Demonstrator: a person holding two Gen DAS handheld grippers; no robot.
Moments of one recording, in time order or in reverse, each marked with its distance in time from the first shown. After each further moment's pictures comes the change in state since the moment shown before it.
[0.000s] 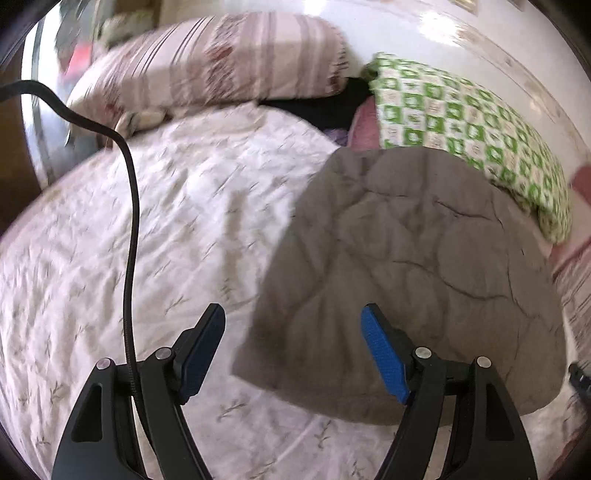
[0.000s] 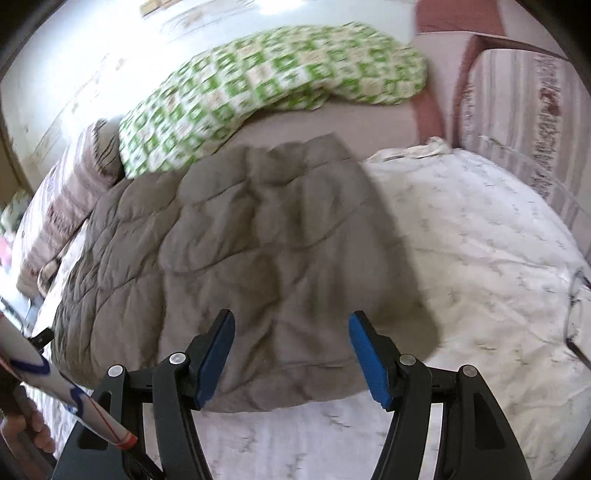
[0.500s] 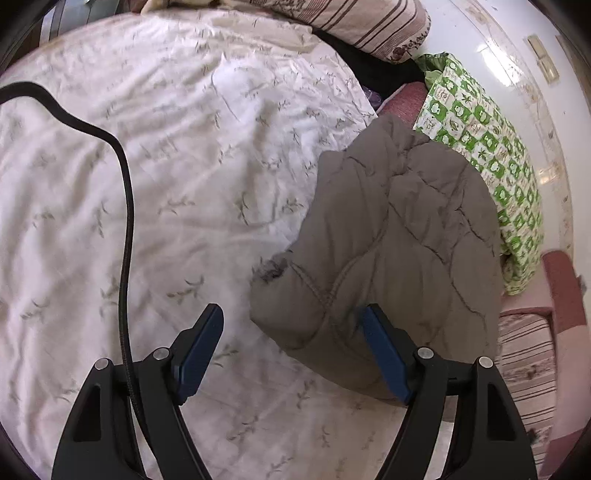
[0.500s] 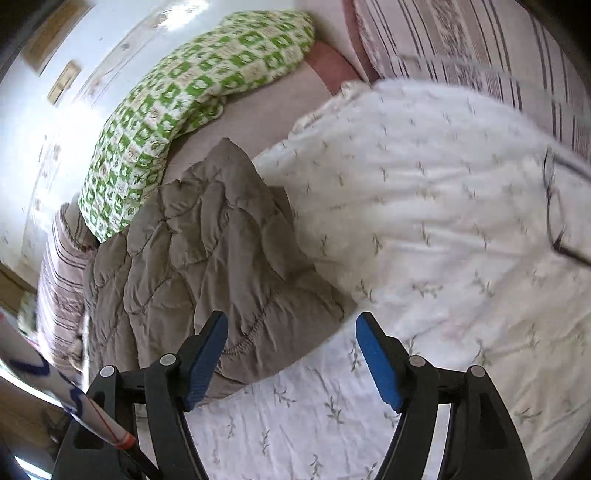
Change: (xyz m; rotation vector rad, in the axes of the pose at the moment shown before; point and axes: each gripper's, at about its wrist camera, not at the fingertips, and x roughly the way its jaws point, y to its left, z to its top) left arm 0.028 0.056 -0.018 -0.341 0.252 -0.230; right arm -0.010 -0.102 -0.011 0.404 0.088 0.087
